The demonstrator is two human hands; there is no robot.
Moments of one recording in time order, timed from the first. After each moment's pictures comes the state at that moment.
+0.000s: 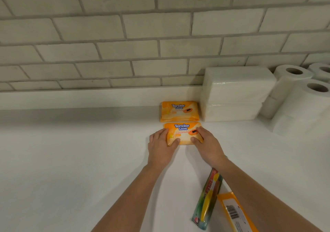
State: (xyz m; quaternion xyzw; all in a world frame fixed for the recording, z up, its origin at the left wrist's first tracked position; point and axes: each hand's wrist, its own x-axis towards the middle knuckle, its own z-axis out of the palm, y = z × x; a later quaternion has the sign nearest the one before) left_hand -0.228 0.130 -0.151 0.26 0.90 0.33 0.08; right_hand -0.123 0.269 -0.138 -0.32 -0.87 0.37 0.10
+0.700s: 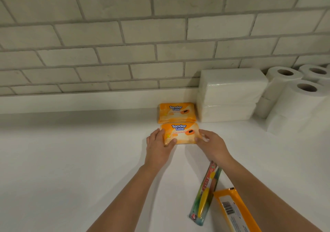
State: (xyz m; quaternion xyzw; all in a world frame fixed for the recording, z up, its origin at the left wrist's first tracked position) left_hand -0.225 0.122 -0.144 0.27 0.89 0.34 0.11; right_hand -0.100 0.271 -0.115 -0.37 -0.82 0.43 0.11
